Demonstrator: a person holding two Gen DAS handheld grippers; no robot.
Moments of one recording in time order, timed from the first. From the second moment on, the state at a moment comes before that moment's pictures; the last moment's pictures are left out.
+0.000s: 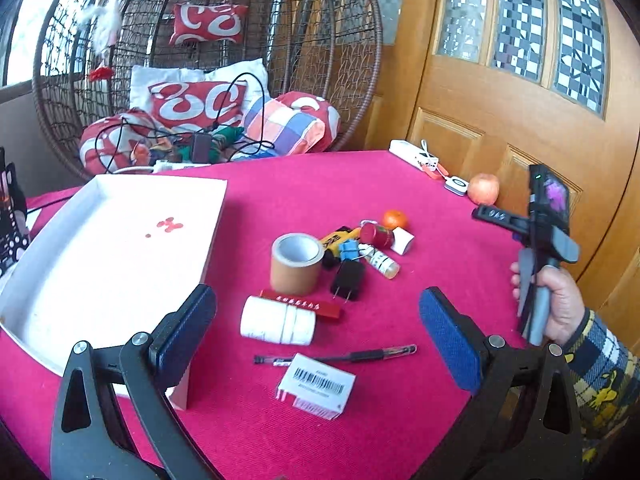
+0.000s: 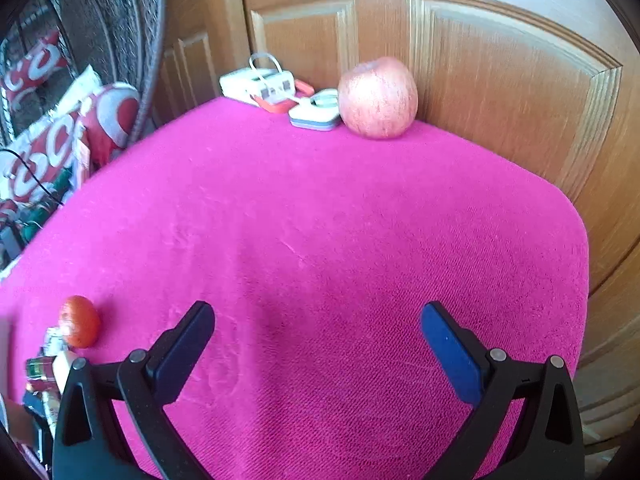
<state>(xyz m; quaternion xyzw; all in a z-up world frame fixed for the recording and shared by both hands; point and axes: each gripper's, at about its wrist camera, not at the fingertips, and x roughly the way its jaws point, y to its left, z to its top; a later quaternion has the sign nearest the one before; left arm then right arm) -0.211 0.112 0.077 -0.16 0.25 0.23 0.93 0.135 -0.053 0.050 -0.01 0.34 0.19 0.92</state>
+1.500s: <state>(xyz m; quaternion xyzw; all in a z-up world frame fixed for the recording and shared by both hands) -0.198 0.083 0.022 -0.13 0.31 0.21 0.92 0.014 0.038 0.037 -0.18 0.33 0.53 0.76</state>
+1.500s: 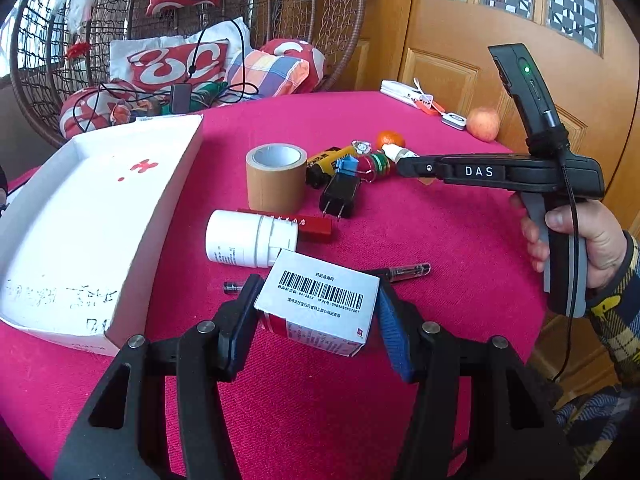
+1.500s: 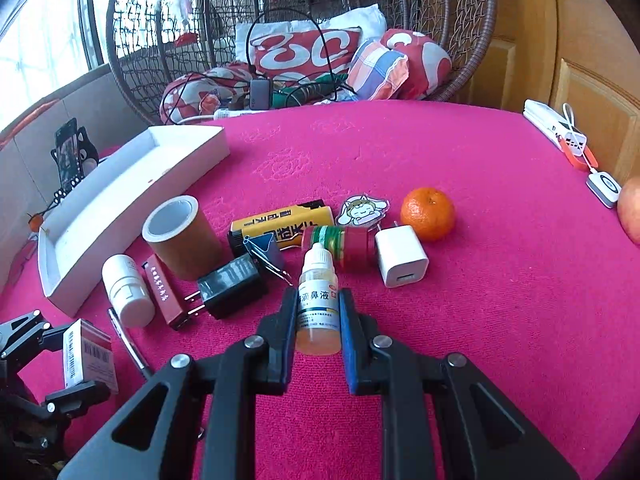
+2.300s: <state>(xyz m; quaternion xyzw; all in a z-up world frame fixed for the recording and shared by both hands) -0.233 0.099 0.051 -0.16 0.25 0.26 0.92 -0.013 0.031 0.073 -0.10 0.33 0.61 0.72</state>
